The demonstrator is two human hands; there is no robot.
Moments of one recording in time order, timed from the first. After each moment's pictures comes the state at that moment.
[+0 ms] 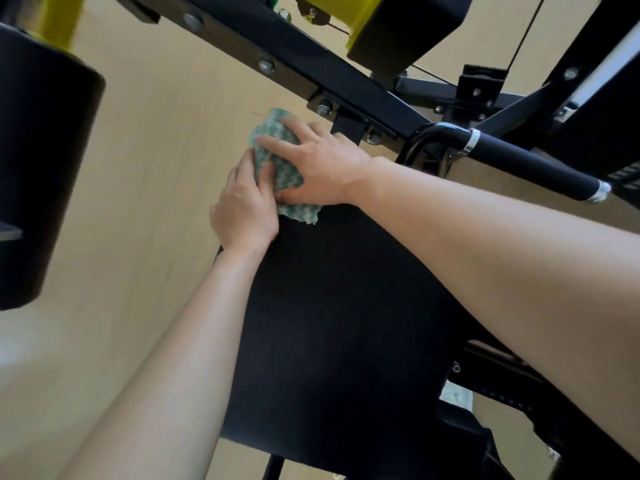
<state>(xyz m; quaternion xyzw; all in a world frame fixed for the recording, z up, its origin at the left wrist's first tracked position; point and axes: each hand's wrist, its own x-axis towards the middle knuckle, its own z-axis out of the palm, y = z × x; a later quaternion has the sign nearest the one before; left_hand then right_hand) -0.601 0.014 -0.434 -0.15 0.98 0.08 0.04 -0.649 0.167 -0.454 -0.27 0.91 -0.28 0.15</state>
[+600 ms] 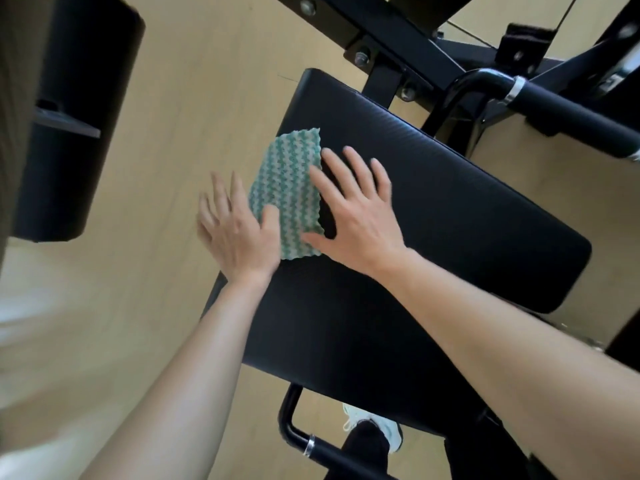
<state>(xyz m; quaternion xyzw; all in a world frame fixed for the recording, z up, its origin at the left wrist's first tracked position) -0.482 -0.029 -0.413 -0.22 0.98 0.00 0.02 -0.488 0.136 -0.479 -0.17 0.94 -0.31 0.00</state>
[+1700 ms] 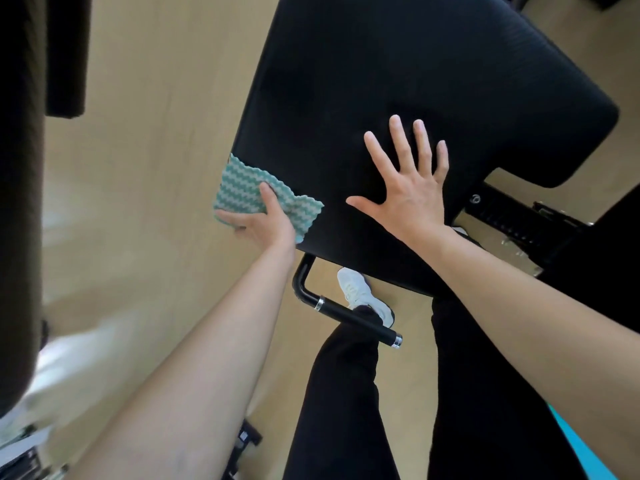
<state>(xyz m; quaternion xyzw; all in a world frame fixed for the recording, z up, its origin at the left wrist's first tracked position) -0.323 -0.033 -0.436 -0.62 0.73 0.30 -0.02 -0.341 0.161 -0.499 -0.09 0.95 -0.26 0.16</state>
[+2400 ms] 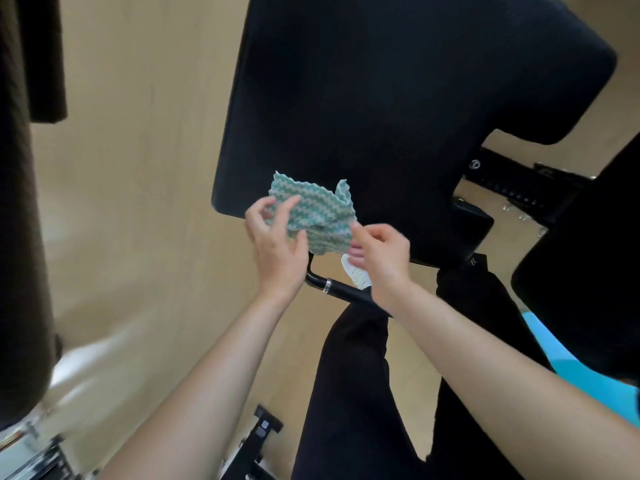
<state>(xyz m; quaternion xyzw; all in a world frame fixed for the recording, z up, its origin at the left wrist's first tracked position) -0.255 -0.037 -0.382 -0.14 0.97 0.15 0.13 -0.244 0.111 -0.427 0.49 0.46 -0.65 0.36</state>
